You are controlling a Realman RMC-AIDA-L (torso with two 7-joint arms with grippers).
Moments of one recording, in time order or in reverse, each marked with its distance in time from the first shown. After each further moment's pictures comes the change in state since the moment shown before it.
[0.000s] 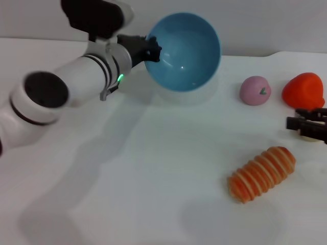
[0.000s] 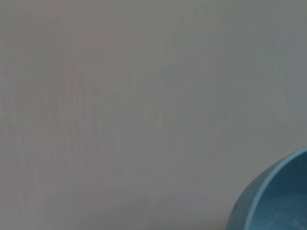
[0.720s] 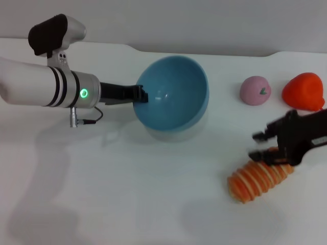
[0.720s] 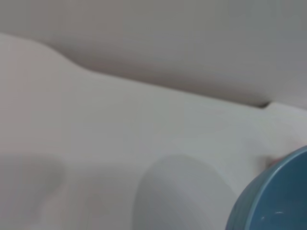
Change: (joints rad) left arm 0.020 0.061 -0.473 0.067 0.306 -0.833 -0.452; right arm 0.096 0.004 -0.524 -0.303 -0.204 0.003 0.149
